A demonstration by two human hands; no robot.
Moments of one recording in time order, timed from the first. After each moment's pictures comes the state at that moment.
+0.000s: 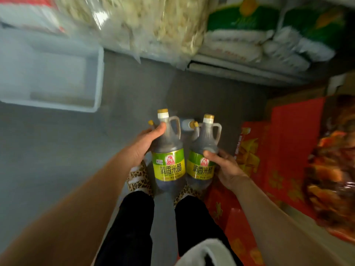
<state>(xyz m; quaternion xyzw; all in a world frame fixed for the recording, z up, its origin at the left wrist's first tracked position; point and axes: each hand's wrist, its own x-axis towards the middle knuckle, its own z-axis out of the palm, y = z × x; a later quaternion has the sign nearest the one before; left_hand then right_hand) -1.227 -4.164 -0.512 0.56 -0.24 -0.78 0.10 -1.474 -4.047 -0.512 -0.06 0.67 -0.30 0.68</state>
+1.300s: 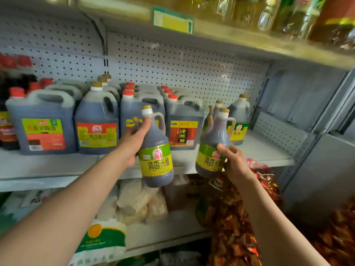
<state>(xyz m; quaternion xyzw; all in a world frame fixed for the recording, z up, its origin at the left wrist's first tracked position) -1.568 -4.443 0.175 0.31 -0.52 -0.65 0.45 -1.816 -4.270 0.148 -0.37 0.53 -0.71 0.29</state>
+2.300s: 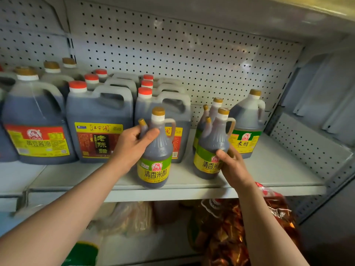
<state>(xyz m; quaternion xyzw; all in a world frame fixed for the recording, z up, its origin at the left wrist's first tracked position) -1.708 -4.481 0.149 0.30 -0.67 -0.45 0.51 -1.989 -4.371 0.101 -0.45 0.43 -0.68 0.39</state>
